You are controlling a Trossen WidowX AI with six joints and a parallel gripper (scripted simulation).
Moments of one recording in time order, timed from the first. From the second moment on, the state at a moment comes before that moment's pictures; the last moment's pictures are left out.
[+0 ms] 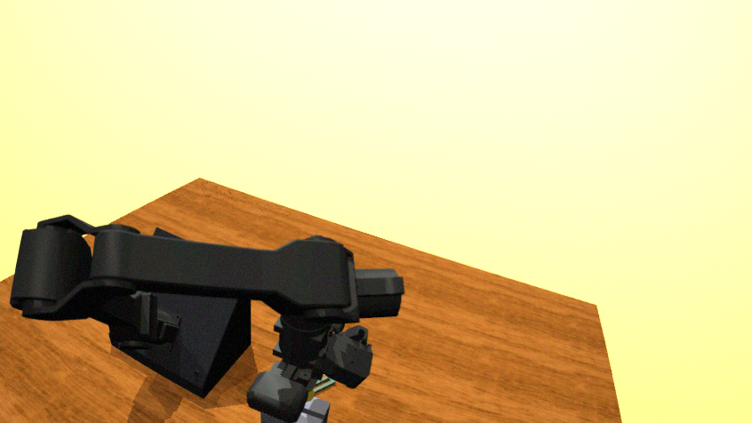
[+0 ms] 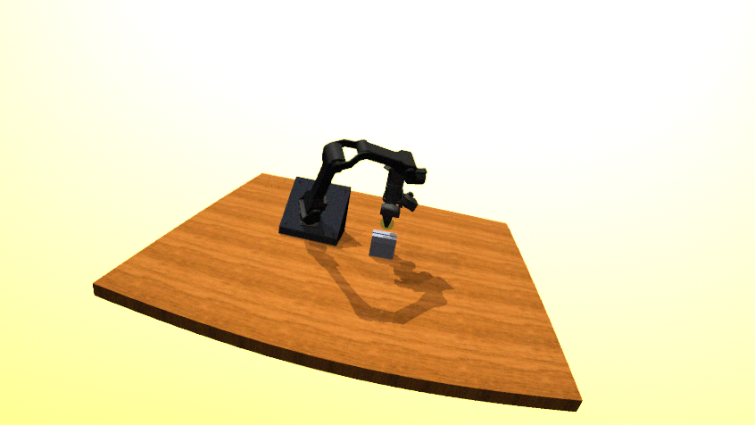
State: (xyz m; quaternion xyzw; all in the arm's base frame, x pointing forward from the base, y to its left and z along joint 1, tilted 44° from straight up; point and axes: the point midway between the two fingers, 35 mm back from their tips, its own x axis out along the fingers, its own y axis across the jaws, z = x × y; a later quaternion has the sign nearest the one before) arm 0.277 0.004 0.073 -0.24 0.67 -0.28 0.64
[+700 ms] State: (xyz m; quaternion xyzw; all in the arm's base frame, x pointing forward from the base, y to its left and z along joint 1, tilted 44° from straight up) arm 0.276 -0.006 0.064 -0.24 0.68 -0.27 0.64
